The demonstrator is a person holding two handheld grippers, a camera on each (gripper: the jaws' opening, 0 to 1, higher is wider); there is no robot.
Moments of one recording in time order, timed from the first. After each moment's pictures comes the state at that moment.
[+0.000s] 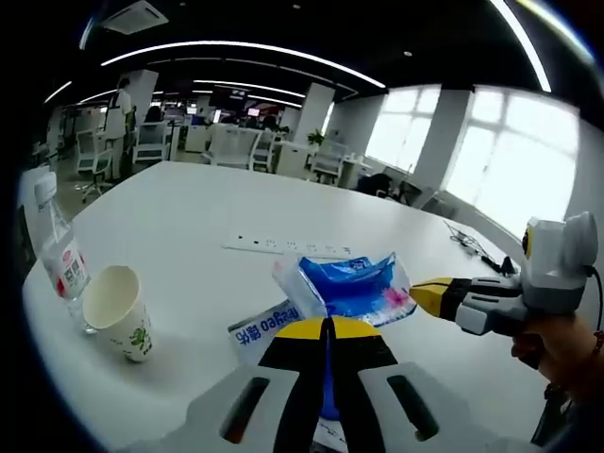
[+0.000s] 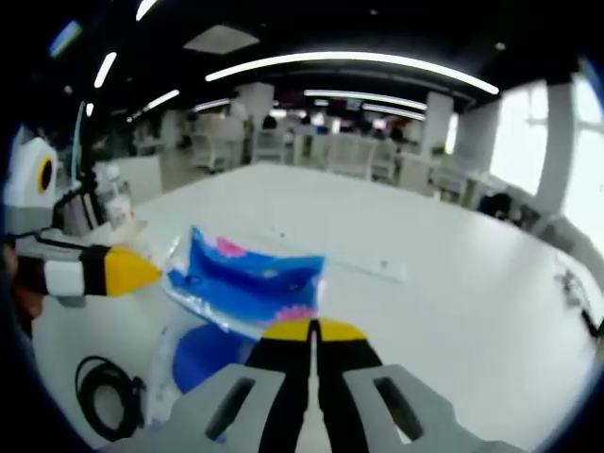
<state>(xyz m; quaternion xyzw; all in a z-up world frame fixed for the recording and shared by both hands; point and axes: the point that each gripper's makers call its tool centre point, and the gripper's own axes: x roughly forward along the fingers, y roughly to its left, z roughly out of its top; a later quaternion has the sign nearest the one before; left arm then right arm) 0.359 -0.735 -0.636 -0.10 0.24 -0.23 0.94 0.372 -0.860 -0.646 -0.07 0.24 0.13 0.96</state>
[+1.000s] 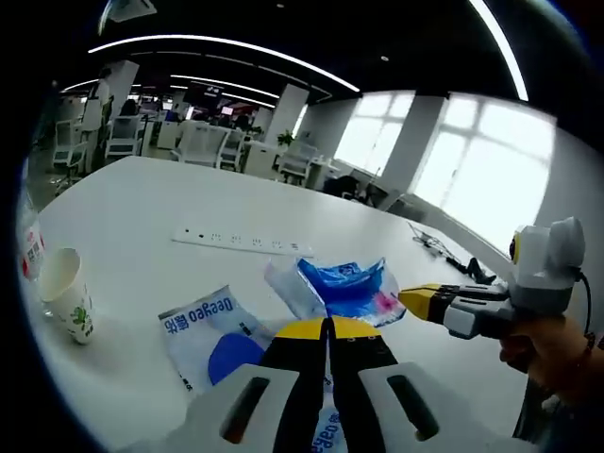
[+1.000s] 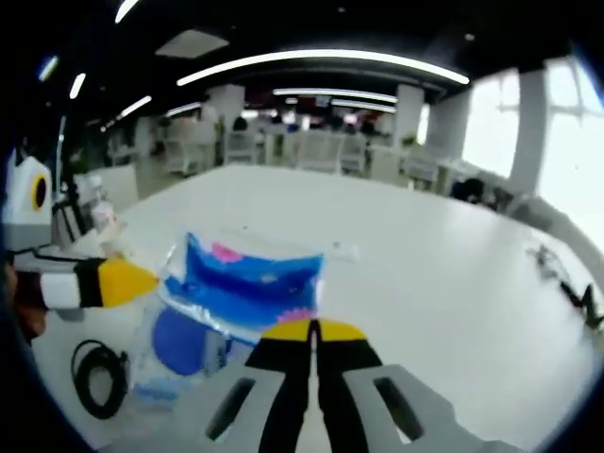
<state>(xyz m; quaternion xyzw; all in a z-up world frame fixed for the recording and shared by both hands) 0.333 -0.801 -0.634 -0.13 0.23 -0.30 0.92 0.340 -0.922 -0.643 -0.03 0.25 0.06 0.97</state>
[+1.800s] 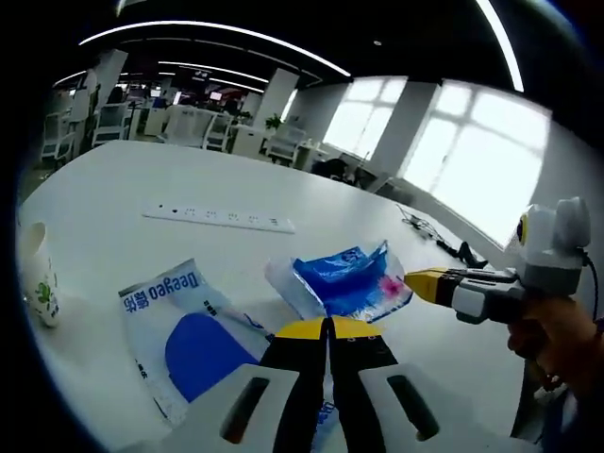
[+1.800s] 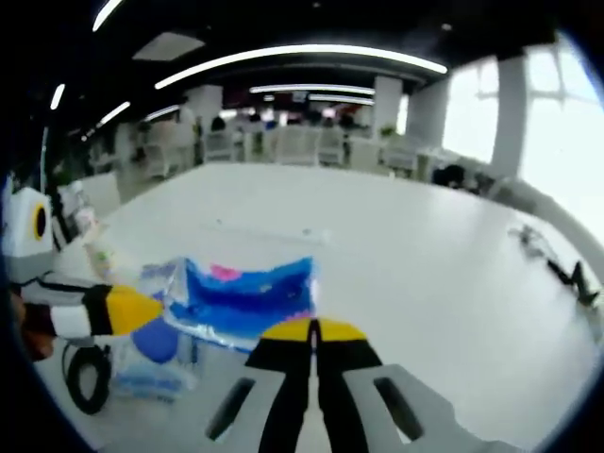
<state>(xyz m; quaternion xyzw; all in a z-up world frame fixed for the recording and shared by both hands) 0.327 -0.834 -0.662 -0.13 0.26 -0.33 0.90 0.330 -0.954 -0.652 -0.03 0.25 0.03 0.97</state>
